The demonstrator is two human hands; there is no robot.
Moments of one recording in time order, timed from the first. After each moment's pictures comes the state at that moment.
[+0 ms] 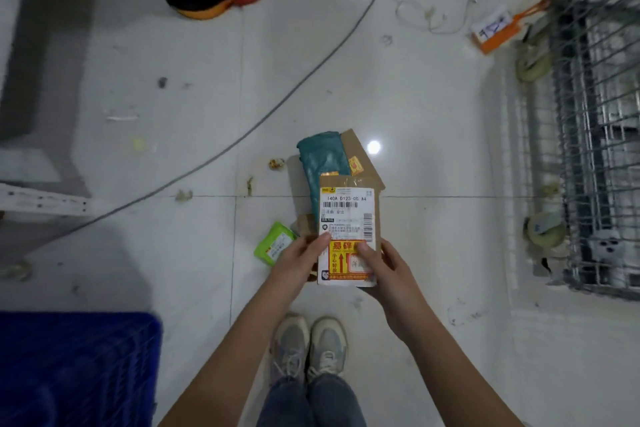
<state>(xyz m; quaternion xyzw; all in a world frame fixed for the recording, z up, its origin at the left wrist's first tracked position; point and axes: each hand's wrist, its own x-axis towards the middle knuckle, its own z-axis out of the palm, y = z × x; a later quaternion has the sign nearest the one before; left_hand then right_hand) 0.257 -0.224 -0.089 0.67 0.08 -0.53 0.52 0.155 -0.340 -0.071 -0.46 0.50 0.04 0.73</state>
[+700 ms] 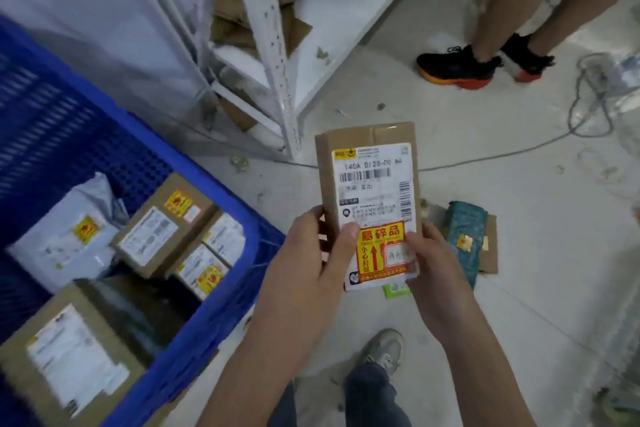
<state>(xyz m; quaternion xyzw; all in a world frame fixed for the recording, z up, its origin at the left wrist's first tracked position) 0.237 0.072 0.224 0.81 0.13 -0.15 0.55 0.244 -0.091 0.171 -0.59 0.19 0.20 0.76</state>
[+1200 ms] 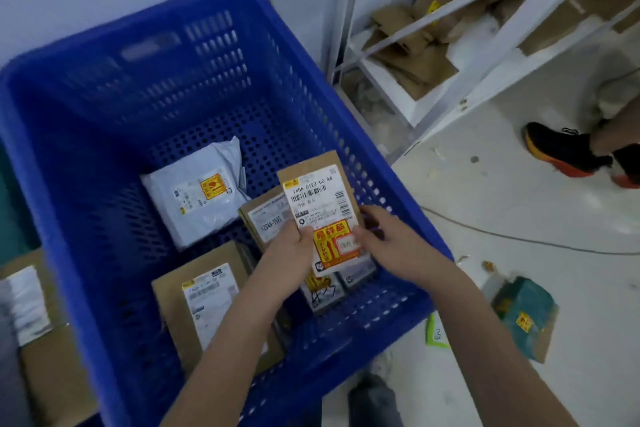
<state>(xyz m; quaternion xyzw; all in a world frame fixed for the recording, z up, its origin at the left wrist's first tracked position) 0.219 0.326 0.153 0.71 0.35 -0.18 0.59 0.302 0.181 0.174 -0.81 -0.09 0.43 0.39</state>
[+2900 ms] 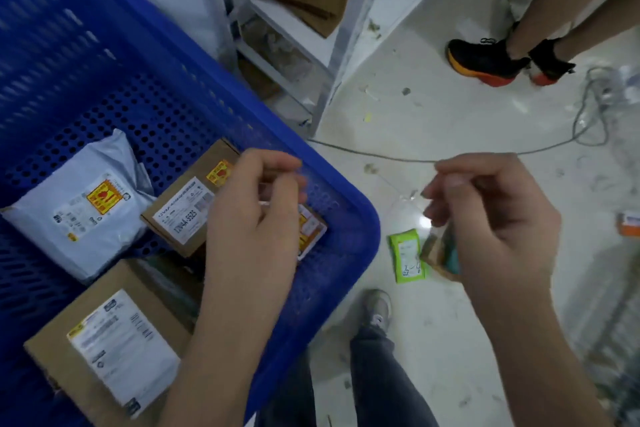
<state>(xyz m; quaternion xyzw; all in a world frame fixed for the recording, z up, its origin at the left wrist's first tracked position) 0.253 0.246 0.217 0.74 0.24 -0.01 0.63 0.270 0.075 0.231 -0.83 0.01 -0.05 0.55</state>
